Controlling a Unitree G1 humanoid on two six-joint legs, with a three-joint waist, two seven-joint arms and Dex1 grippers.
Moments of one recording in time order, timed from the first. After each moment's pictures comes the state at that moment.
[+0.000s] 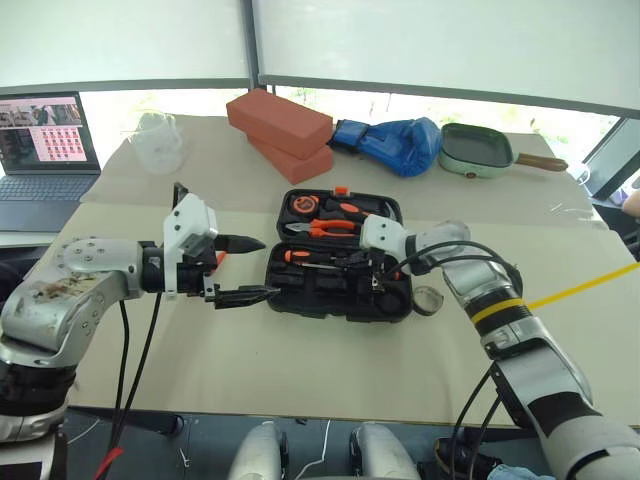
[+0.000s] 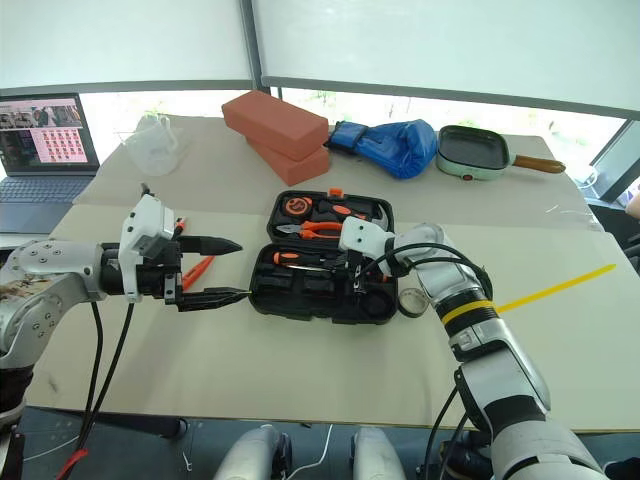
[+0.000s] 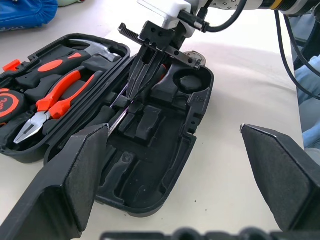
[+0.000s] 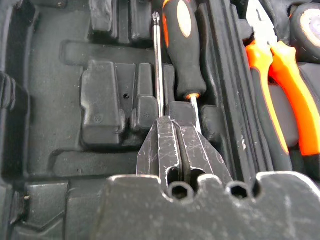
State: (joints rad) left arm -0.42 0.91 0.06 -0.34 -0.65 0.70 -1.07; right arm -0.84 -0.44 0.35 0.56 -0.10 0.06 1.11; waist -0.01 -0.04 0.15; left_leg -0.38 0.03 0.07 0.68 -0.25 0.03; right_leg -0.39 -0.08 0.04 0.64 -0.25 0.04
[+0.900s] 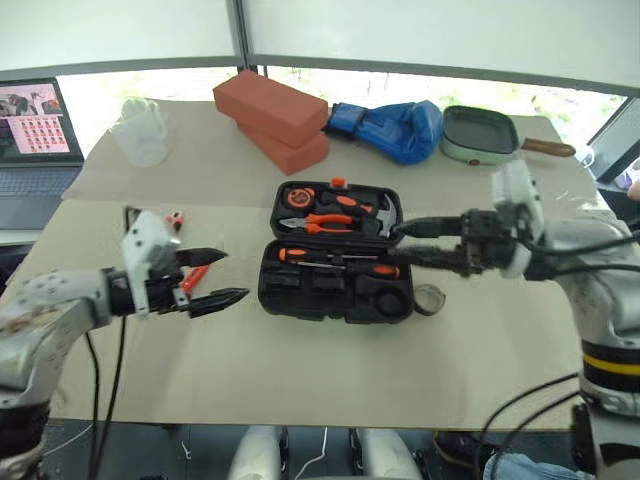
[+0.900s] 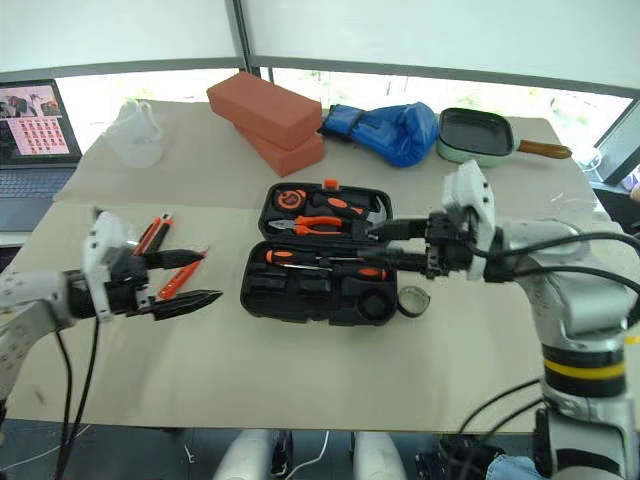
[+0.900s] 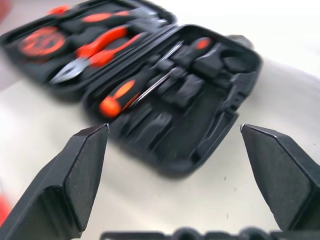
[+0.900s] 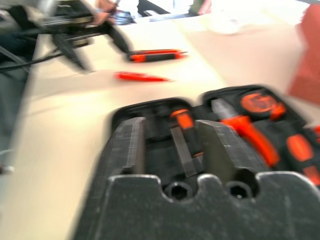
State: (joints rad) left arm -0.06 0.91 0.39 -0.45 -0.68 0.79 -0.95; right arm -0.50 -0.75 -0.16 -0.36 0.62 0.77 1.19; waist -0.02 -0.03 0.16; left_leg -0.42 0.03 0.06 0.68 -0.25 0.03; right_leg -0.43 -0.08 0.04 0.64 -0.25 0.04
